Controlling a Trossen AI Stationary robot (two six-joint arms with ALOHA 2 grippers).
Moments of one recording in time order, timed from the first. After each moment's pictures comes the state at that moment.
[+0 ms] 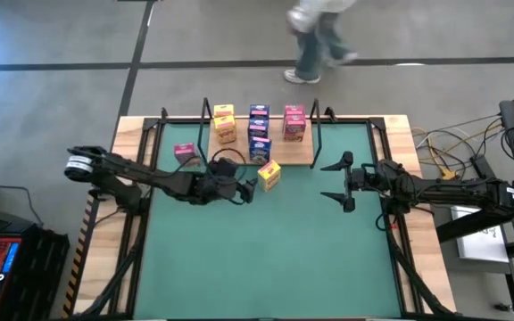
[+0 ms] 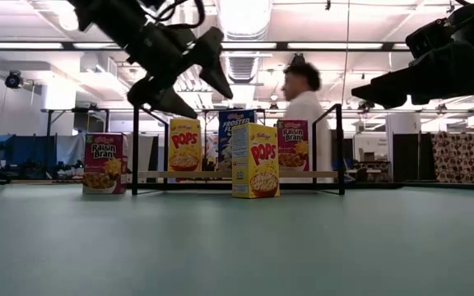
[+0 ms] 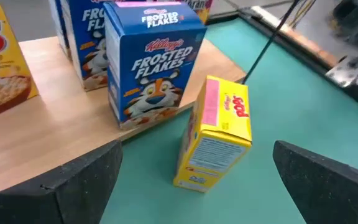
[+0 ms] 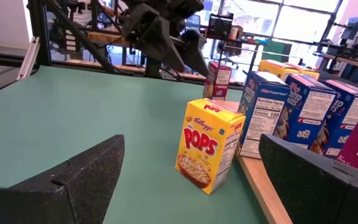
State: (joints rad) left arm -0.09 1.50 0.88 -0.05 -0.69 -0.78; right arm -0.26 0.55 0.04 0.47 -0.23 -0.17
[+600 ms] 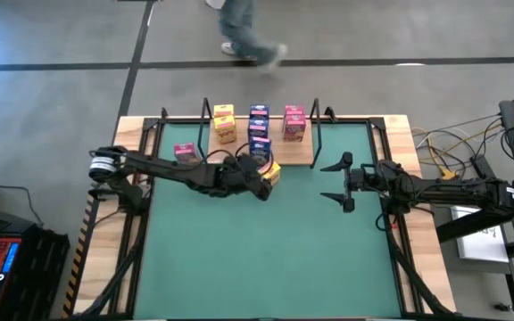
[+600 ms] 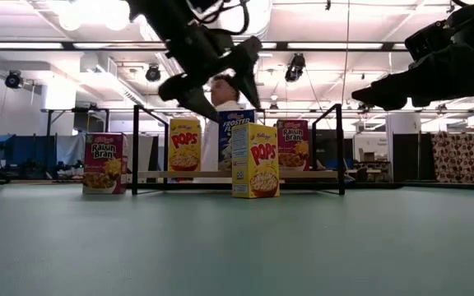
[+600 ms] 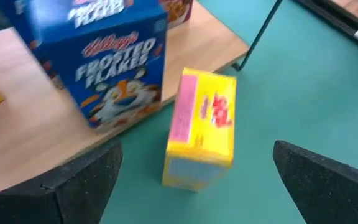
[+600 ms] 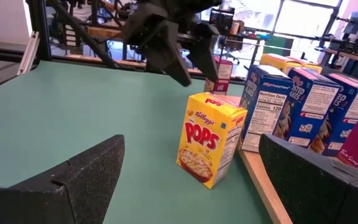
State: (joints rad) left arm -0.03 1.70 1.21 -0.34 -0.58 -0.77; right arm -0.26 0.55 0.04 0.45 -0.23 -0.17
